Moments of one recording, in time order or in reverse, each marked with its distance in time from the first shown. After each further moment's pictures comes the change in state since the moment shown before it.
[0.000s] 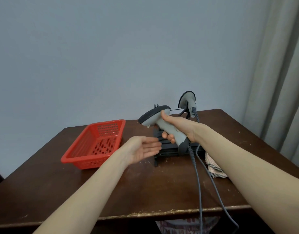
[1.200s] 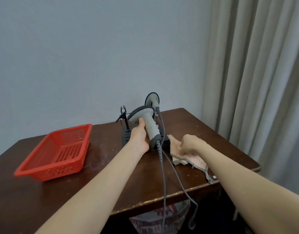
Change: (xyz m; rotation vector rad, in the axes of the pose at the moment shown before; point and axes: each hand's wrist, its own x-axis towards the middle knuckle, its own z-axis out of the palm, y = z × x) left_hand 0.015 -0.005 0.123 -0.390 0.028 0.058; right_hand -0.085 0.084 -0.076 -1.026 0.656 0.494
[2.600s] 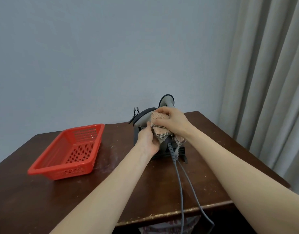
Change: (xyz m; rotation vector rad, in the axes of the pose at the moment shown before) left_hand 0.035 0.013 -0.014 -0.171 -0.011 0.041; right_hand -0.006 -0.105 -0.046 0.669 0.294 -0.631
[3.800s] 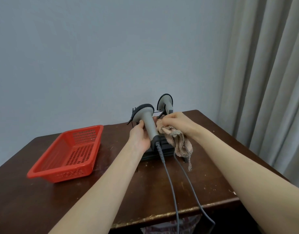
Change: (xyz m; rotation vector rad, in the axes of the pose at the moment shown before) left_hand 0.007 0.020 -0.008 -0.129 -0.037 -0.074; right_hand -0.009 0.009 -0.019 0.261 -0.219 0.097
